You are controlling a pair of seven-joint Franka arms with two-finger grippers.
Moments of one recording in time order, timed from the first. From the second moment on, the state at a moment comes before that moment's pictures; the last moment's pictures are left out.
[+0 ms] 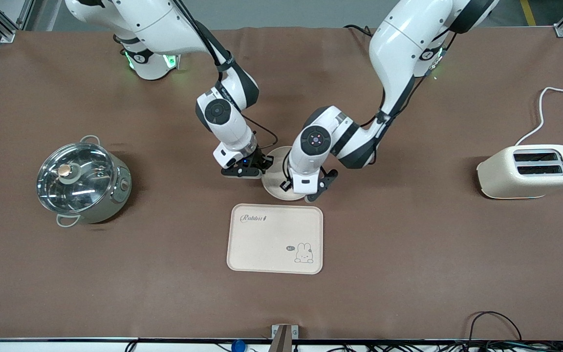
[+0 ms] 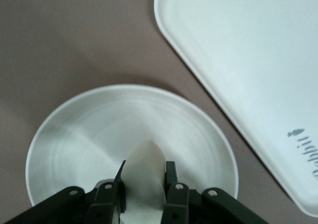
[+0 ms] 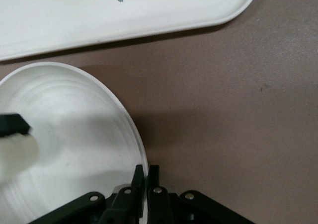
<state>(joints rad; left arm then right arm) -0.57 0.75 -0.22 -1.56 0.00 2.33 -1.54 0.65 0.54 0.10 -2.02 0.19 2.78 0.68</state>
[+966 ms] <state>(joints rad) -0.51 0.65 -0.21 -1.47 -0.01 2.13 -1.57 0.63 0.51 0.08 -1.99 0.20 2.78 0.73</state>
